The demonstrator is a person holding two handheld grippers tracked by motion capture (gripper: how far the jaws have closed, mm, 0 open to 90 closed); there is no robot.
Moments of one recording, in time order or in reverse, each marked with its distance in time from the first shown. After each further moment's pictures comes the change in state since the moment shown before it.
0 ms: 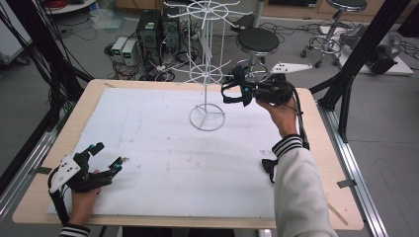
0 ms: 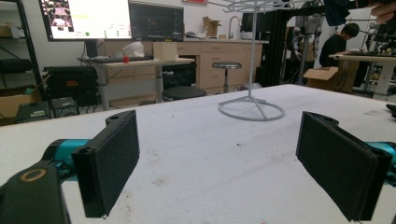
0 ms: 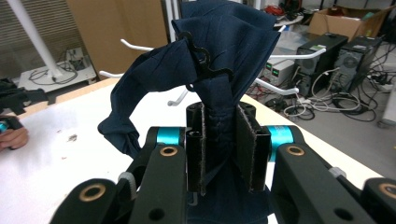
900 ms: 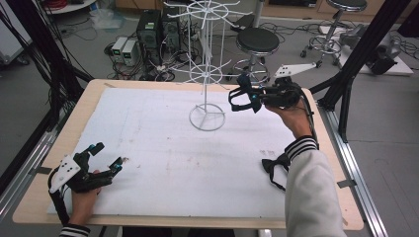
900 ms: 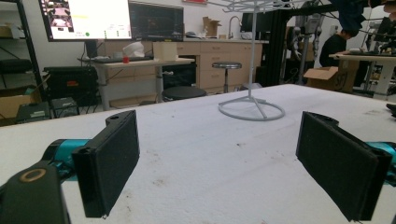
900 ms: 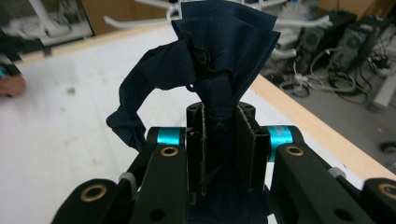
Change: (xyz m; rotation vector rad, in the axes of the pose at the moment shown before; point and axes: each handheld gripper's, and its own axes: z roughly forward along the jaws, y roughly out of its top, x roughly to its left) left arm 0.000 0.000 0.000 0.000 0.001 0.000; right arm -0.001 0.001 -0.022 0.133 0.014 -0.085
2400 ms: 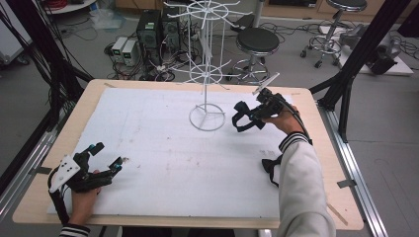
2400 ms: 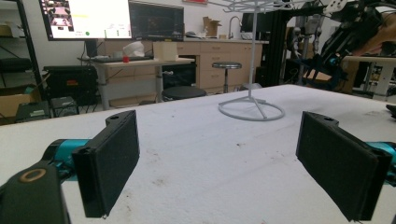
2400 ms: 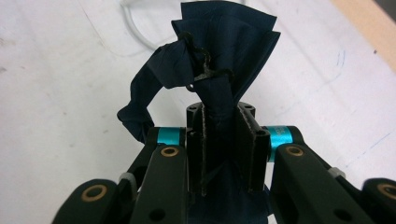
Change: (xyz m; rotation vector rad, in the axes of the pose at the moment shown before) left arm 0.000 0.000 0.000 -0.001 0.001 -0.004; right arm -0.032 -0.043 0.063 0.517 -0.037 -0.033
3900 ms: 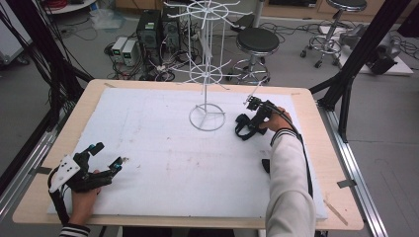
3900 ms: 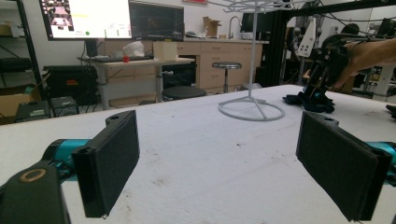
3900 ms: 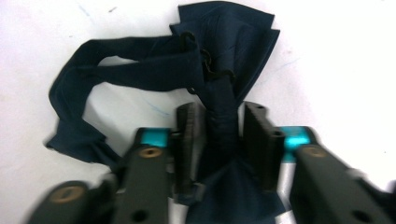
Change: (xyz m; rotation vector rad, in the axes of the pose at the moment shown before) left arm 0.000 0.000 0.000 0.001 0.000 0.000; right arm -0.030 -0.009 0.074 0.303 -0.017 -0.007
